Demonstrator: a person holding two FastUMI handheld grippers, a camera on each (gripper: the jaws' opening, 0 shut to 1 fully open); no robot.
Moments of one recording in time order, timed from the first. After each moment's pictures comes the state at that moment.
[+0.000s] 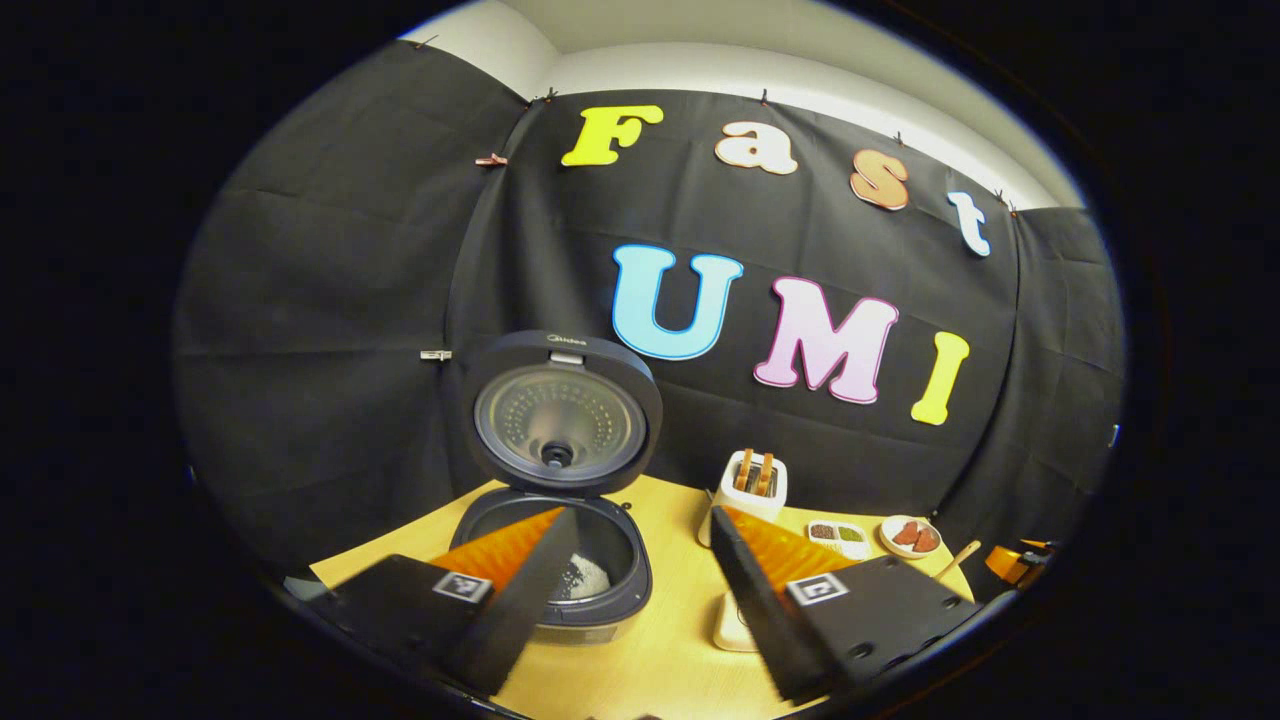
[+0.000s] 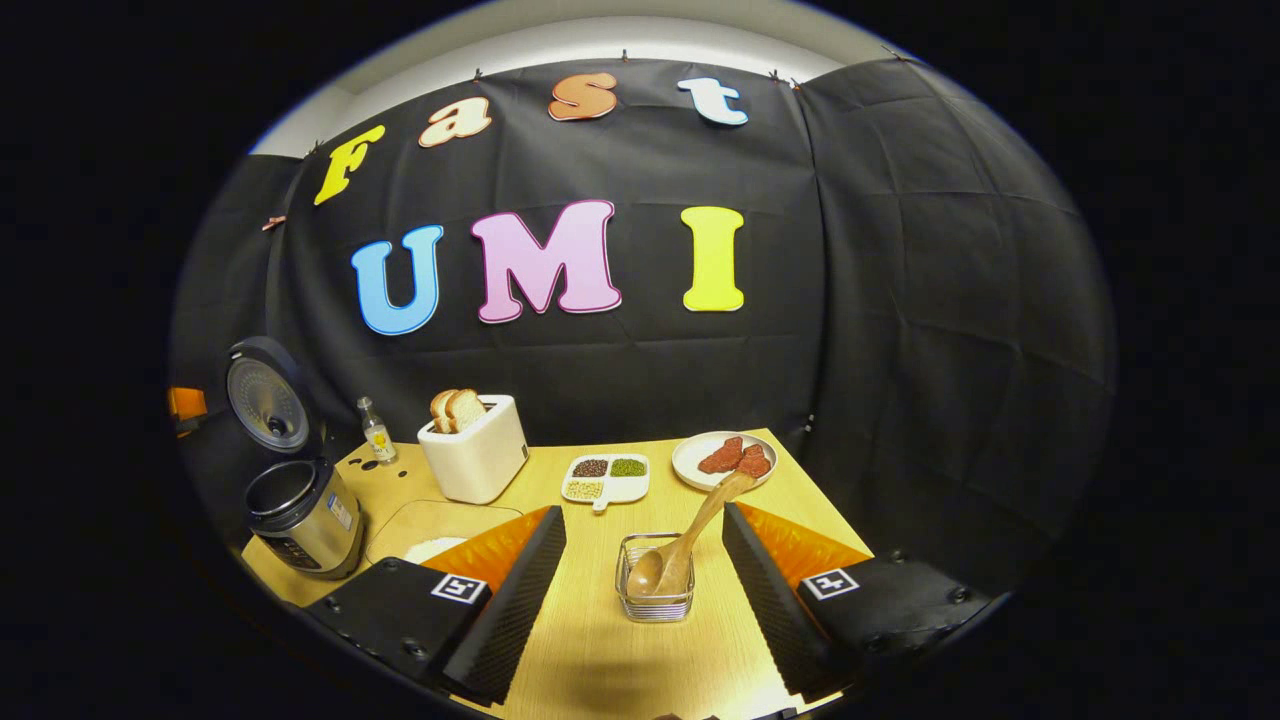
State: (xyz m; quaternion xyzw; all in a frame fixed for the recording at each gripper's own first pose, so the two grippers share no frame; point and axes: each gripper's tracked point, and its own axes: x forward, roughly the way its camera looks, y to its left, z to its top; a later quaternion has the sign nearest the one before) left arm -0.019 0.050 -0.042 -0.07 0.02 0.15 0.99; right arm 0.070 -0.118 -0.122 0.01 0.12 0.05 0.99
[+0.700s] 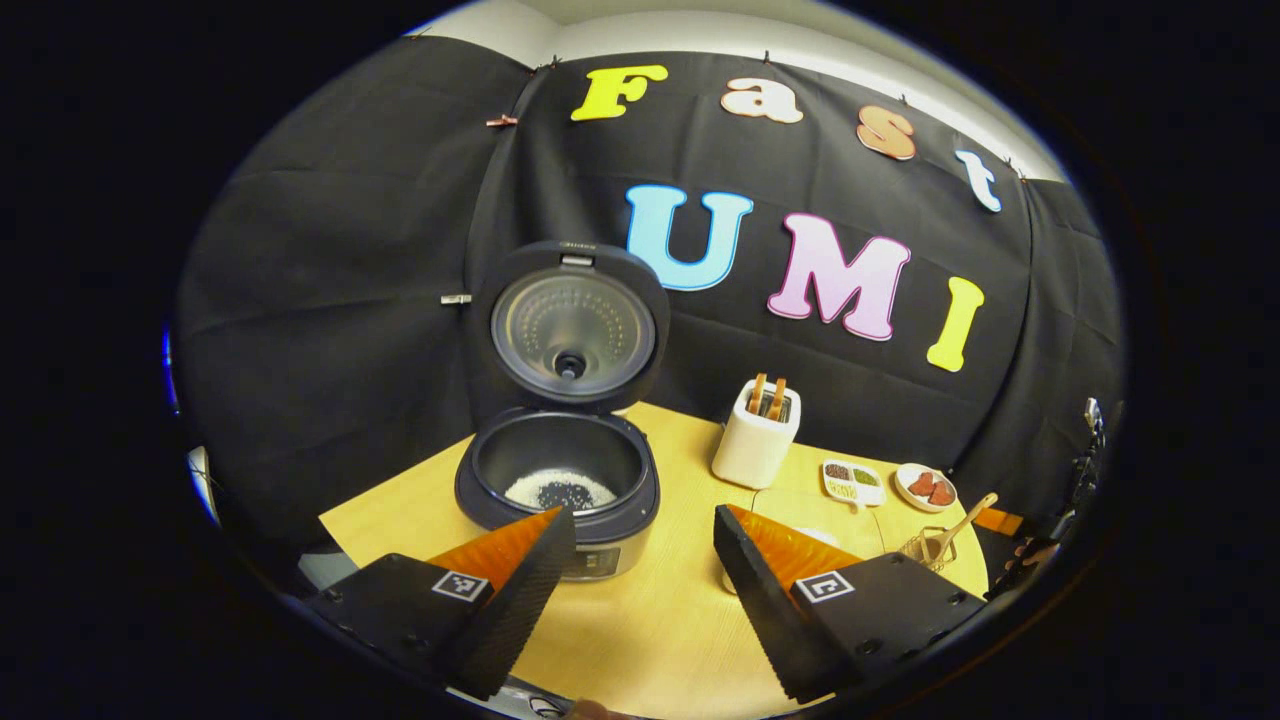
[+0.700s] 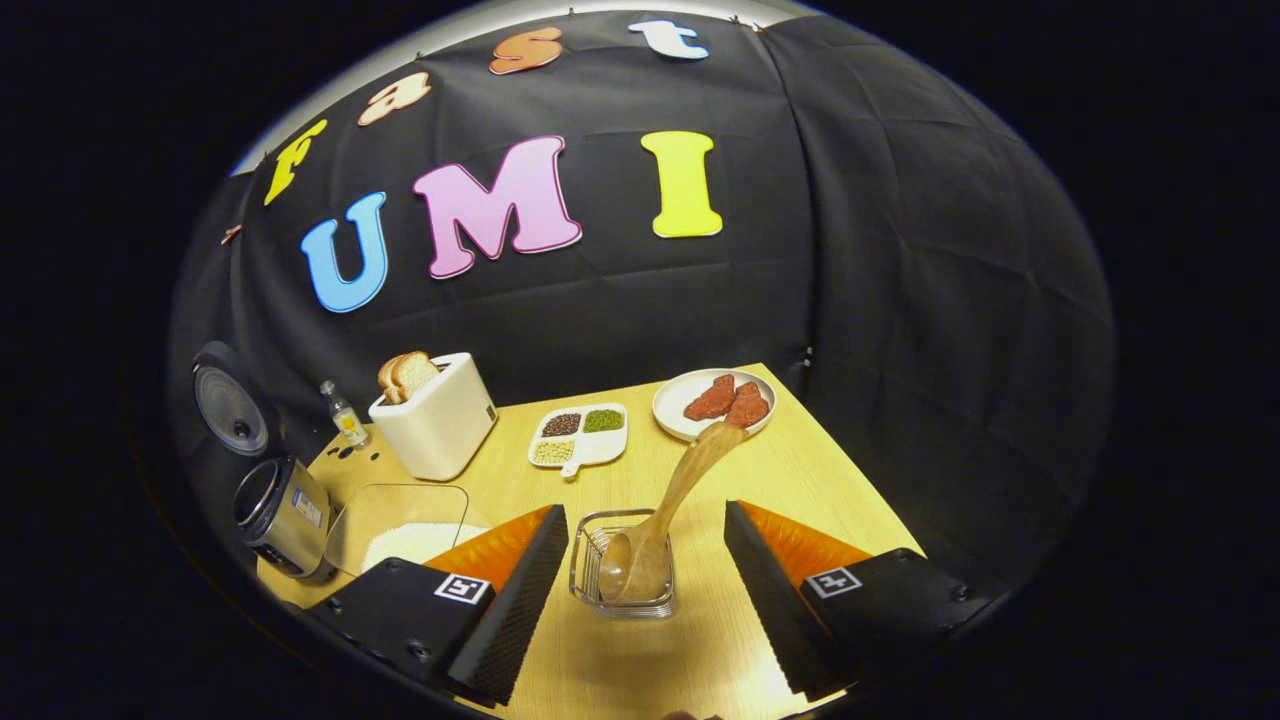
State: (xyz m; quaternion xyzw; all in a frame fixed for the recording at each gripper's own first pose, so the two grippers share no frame) left arm -0.046 0.030 -0.117 -0.09 0.10 0.18 0.97; right arm 0.133 -0.146 -0.193 0.06 0.21 0.02 0.97
